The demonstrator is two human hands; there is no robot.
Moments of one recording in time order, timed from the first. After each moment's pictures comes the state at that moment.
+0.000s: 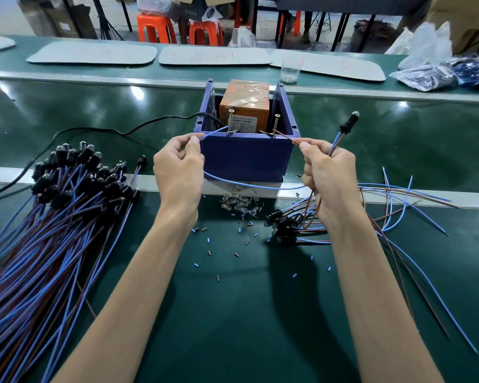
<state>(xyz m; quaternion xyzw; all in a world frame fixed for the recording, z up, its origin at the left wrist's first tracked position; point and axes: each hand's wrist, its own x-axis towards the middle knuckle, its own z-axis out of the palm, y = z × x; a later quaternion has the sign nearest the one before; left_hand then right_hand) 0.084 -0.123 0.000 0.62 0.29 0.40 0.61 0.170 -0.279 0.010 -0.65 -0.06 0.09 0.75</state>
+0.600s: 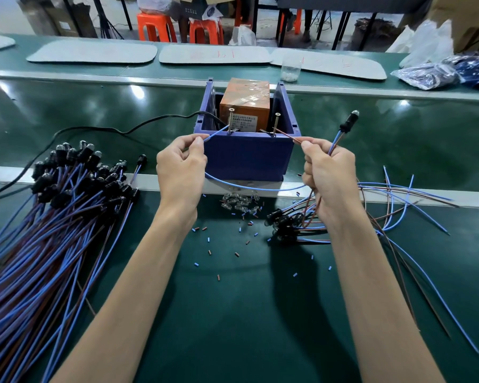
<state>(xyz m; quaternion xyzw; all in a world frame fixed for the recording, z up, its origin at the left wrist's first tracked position) 0.084 -0.122 -0.002 0.63 0.28 0.37 0.61 0.173 -0.278 0.007 -0.65 -0.07 0.08 0.75</state>
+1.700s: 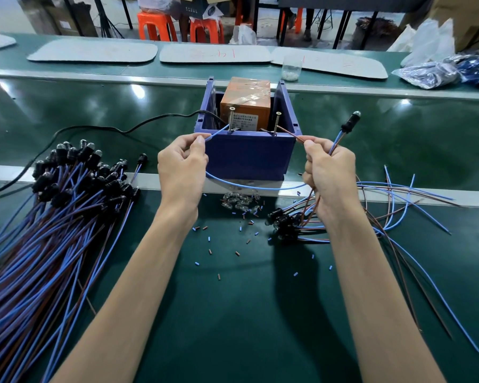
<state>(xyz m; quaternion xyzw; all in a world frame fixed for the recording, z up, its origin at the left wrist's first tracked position) 0.084 -0.123 -0.001 0.63 0.28 0.37 0.62 0.177 -0.274 0.003 -0.65 -0.05 0.07 0.75</state>
